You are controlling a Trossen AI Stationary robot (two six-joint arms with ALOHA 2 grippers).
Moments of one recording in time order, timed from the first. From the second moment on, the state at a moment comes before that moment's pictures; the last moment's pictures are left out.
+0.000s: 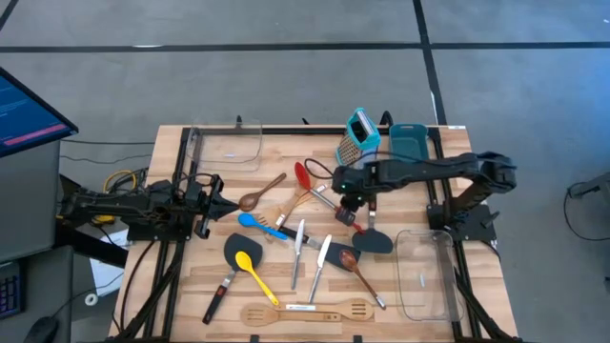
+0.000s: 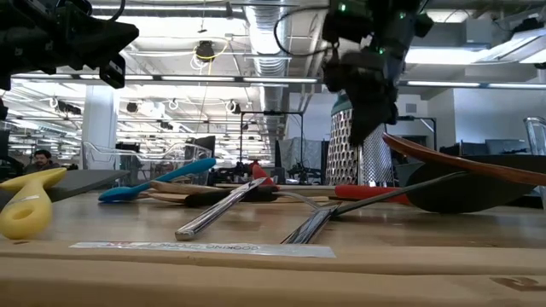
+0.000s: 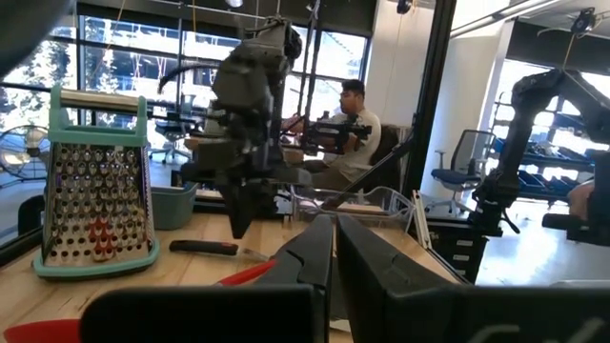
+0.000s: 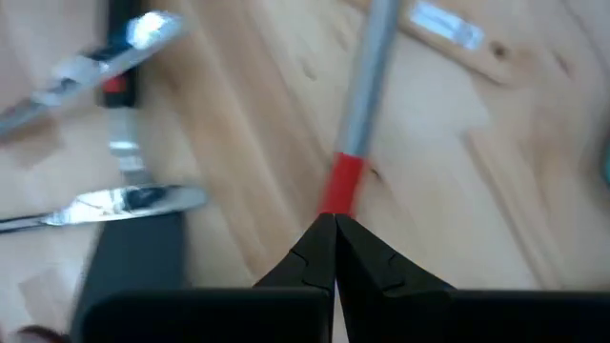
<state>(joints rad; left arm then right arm) -0.02 0.18 0.01 0.34 0.05 -0.14 -0.11 1.59 1.10 -0.71 -0.03 0.39</state>
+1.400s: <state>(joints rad) -0.02 0.18 0.01 0.34 0.05 -0.14 -0.16 1.75 1.10 -0.70 -0.06 0.39</state>
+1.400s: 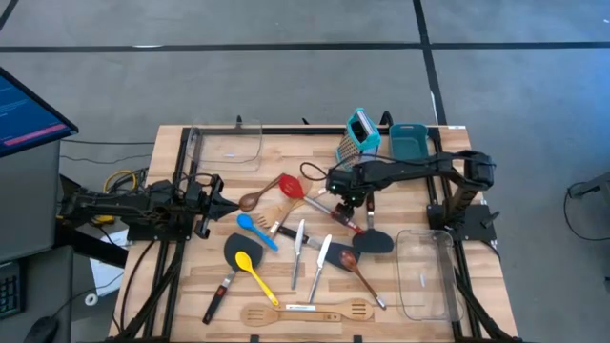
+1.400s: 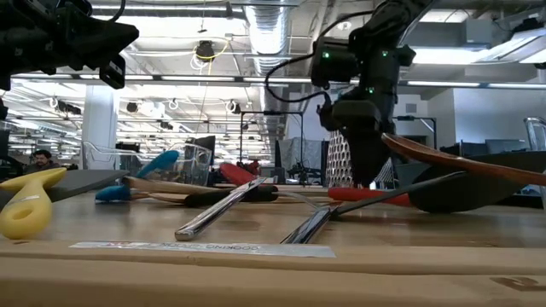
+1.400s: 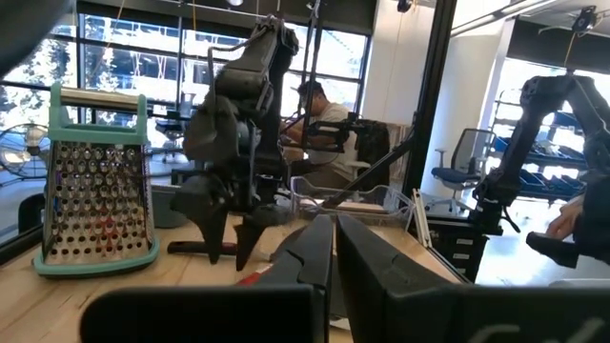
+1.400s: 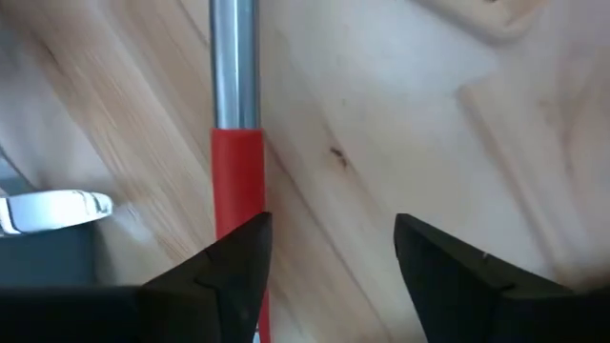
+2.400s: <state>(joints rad) -0.02 0.18 0.01 0.34 0.05 -0.14 -0.10 1.72 1.10 -0.52 -0.07 0.34</state>
